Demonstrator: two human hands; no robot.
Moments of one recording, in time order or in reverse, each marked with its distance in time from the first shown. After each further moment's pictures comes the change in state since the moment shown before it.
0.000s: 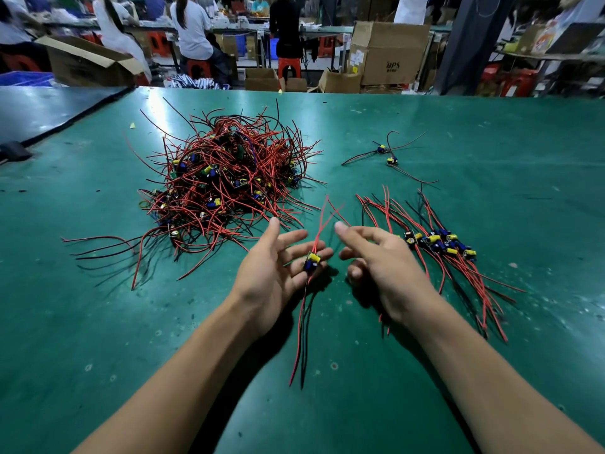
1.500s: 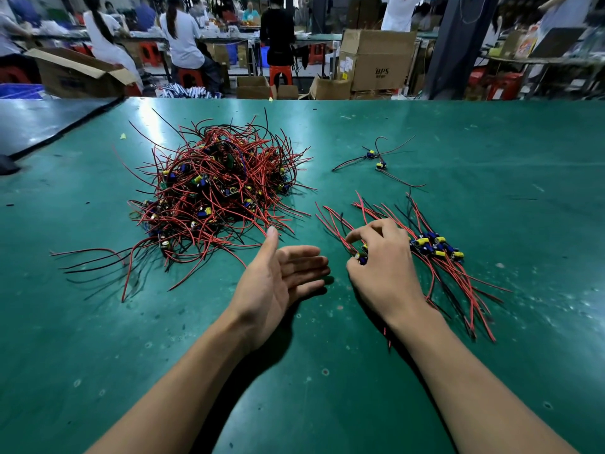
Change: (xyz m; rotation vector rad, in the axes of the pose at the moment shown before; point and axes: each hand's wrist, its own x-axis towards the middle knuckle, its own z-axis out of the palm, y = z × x) left_hand 0.005 -0.014 -0.004 0.196 -0.096 0.040; right_hand 0.022 0.019 -0.026 -1.116 0.309 -0.517
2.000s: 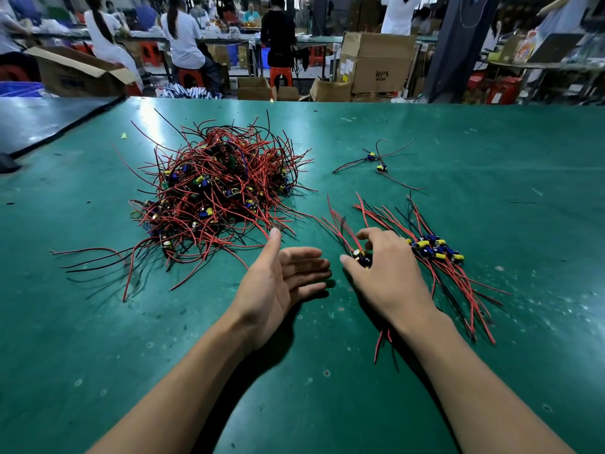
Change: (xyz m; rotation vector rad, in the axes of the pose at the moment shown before) left_hand -0.001 0.002 0.001 -0.002 -0.002 -0.001; right_hand 0.002 0.003 -0.004 -0.030 -0.056 0.029
